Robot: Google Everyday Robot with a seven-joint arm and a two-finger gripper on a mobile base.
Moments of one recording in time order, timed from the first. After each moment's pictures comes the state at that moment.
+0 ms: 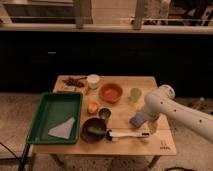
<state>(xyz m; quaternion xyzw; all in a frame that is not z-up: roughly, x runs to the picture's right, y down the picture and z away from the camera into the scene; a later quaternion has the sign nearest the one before) 0.241 0.195 0.808 -0.29 -0.08 -0.20 0.93</state>
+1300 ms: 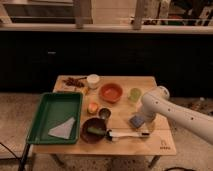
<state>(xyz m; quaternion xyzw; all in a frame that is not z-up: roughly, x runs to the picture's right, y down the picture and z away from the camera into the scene) 0.234 0.208 0.837 -0.30 -0.11 -0.28 0.91</state>
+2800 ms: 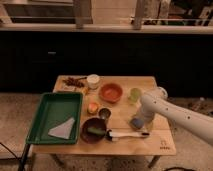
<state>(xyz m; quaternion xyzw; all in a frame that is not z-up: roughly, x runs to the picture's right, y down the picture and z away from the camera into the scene) 0.228 0.213 0.846 -0.30 -0.13 -0.30 0.89</state>
